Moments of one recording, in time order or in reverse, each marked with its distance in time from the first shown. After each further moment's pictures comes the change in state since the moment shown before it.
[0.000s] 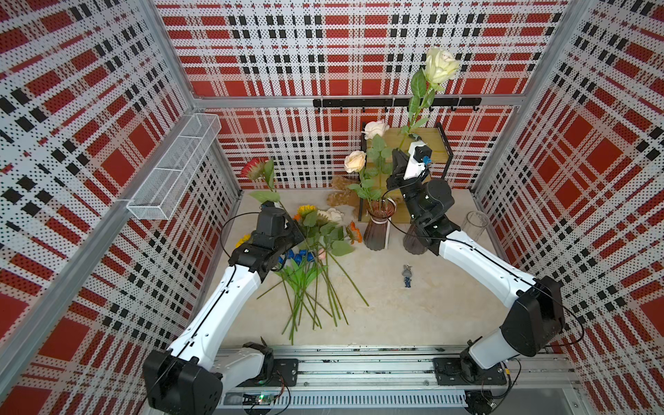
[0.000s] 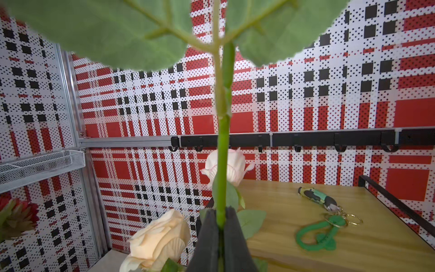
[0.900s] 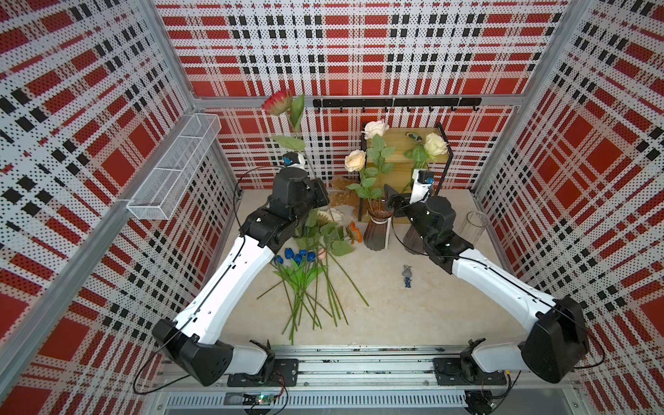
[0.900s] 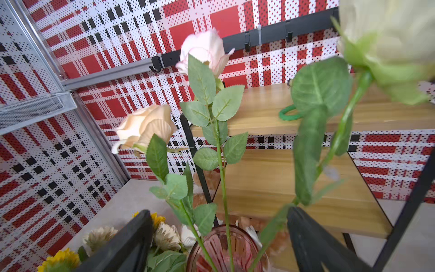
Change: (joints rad) left arm -0.253 0.257 0.567 -0.016 -0.190 0.187; right arm -0.011 -0.223 -0.221 -0.340 0.006 0.211
